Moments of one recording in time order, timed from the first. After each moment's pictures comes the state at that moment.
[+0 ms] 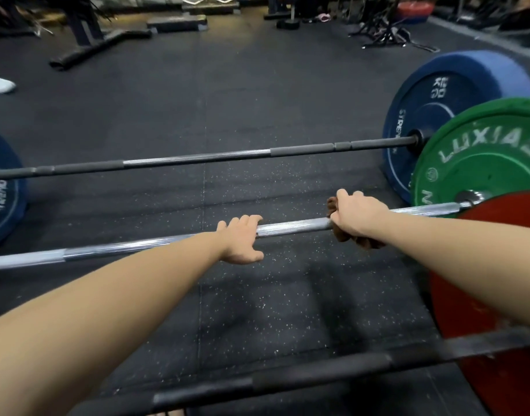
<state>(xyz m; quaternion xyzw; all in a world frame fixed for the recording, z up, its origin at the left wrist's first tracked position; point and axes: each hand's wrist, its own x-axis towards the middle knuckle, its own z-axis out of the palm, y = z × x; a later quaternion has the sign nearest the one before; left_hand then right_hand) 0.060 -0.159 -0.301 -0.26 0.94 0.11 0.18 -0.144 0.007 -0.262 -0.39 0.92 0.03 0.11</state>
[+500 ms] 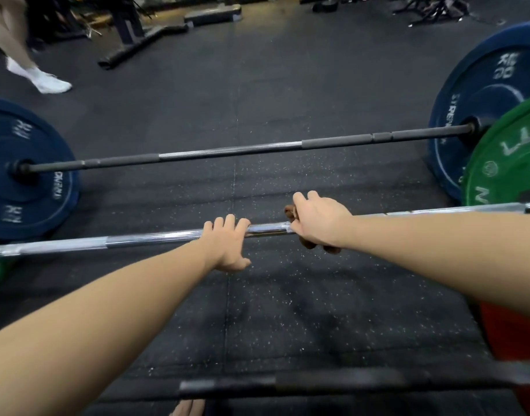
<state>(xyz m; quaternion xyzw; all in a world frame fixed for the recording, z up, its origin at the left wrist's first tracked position) 0.120 -0.188 -0.308 -0.33 0.92 -0.03 0.21 -0.065 -0.067 -0.274 -0.55 0.82 0.00 0.12</state>
